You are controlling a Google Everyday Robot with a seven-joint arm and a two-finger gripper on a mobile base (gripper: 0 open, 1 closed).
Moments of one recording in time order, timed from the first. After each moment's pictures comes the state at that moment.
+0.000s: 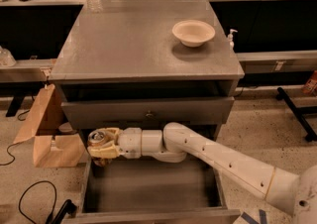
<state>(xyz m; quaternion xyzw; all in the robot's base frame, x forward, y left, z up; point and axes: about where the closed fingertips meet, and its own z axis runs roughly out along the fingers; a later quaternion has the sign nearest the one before) 0.523 0.188 0.638 -0.45 0.55 0.52 0.47</state>
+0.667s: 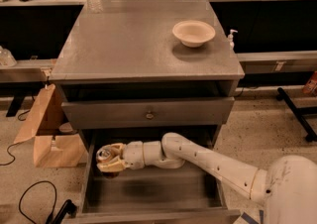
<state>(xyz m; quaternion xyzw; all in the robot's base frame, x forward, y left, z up) 0.526 0.187 0.524 -0.50 0.55 0.51 0.43</state>
